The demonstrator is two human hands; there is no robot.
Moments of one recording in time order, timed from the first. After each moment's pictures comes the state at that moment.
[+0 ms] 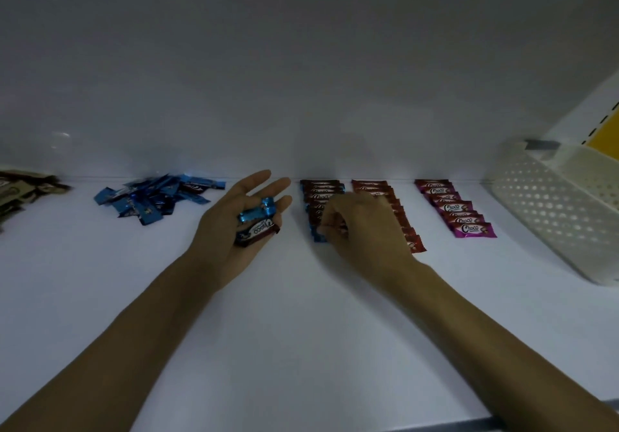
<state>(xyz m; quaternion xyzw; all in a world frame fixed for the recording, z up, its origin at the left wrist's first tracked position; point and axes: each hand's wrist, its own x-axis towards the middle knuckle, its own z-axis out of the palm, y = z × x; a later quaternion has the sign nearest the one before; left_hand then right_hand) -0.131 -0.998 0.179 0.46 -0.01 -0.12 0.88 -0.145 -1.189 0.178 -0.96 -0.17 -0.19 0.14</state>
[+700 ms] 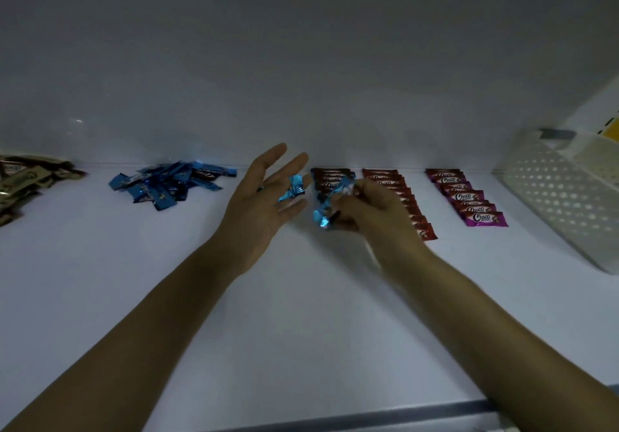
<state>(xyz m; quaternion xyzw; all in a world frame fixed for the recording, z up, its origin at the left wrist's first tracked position) -0.138 -1.008 0.181 0.53 -0.12 -0.05 0.84 -0.163 -1.169 0.195 -0.74 0.03 -0.02 0.67</state>
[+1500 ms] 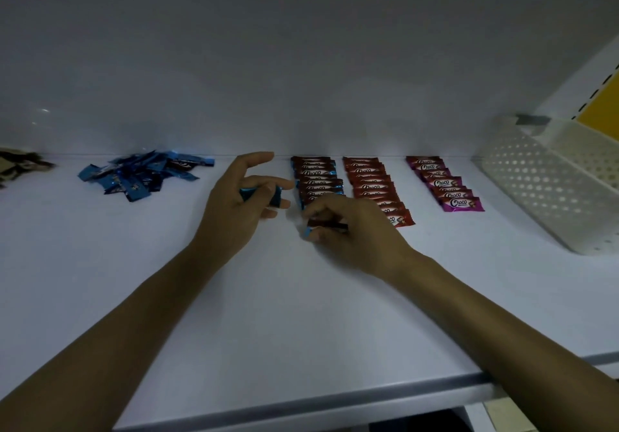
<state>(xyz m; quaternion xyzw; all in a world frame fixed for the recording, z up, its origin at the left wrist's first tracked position) -0.140 -1.012 0.164 0.75 -0.13 0.07 0.65 -0.164 -1.201 0.162 -0.91 -0.23 -0.09 0.33</state>
